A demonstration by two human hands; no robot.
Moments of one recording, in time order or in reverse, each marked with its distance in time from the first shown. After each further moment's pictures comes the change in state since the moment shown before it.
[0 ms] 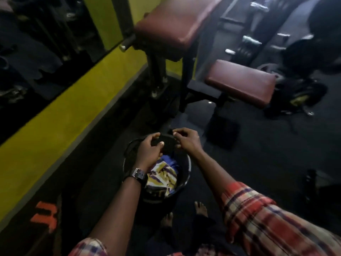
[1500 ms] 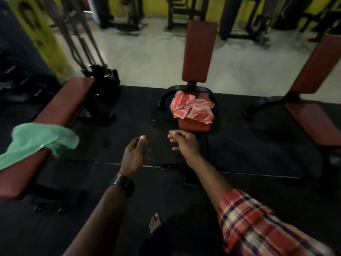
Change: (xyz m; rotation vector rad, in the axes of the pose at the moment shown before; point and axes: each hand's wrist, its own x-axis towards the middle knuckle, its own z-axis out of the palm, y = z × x) left_hand -0.791 -0.060 0.743 0.438 -1.847 0.264; right_hand -0.831 0.419 -0.609 0.717 1.934 0.288
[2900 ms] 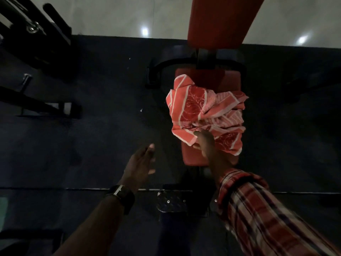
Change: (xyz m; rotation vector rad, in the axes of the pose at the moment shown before) left_hand 0.624 -0.072 0.147 0.185 -0.106 -0.521; right_hand 0.703 0.202 -0.043 0.043 0.268 0.775
